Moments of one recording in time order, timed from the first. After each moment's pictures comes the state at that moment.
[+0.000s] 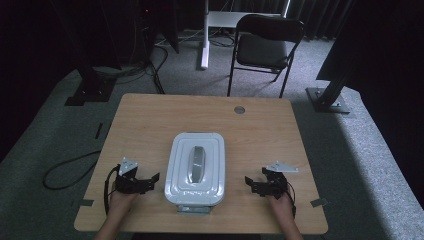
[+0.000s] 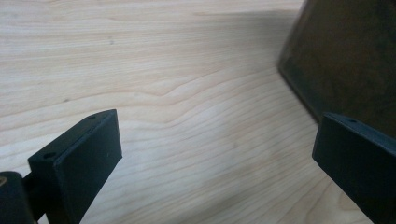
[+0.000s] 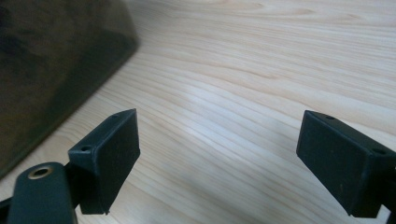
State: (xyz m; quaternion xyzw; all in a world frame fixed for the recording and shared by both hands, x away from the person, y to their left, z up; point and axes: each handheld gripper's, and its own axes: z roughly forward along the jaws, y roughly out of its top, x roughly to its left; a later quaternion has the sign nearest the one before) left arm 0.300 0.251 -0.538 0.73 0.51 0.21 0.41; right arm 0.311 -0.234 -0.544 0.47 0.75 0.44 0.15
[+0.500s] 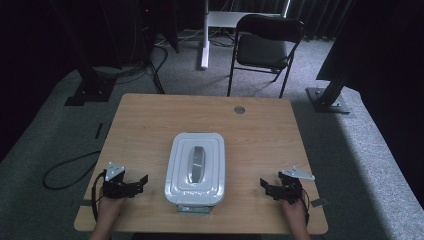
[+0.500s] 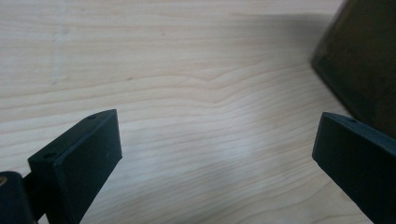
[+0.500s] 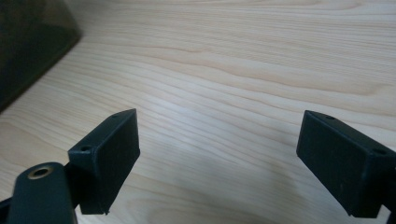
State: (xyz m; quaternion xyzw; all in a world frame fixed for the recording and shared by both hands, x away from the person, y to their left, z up) left arm 0.285 0.281 -0.539 0.70 0.54 0.23 0.41; right arm 0.295 -0.276 -0.551 0.52 0.72 0.42 0.19
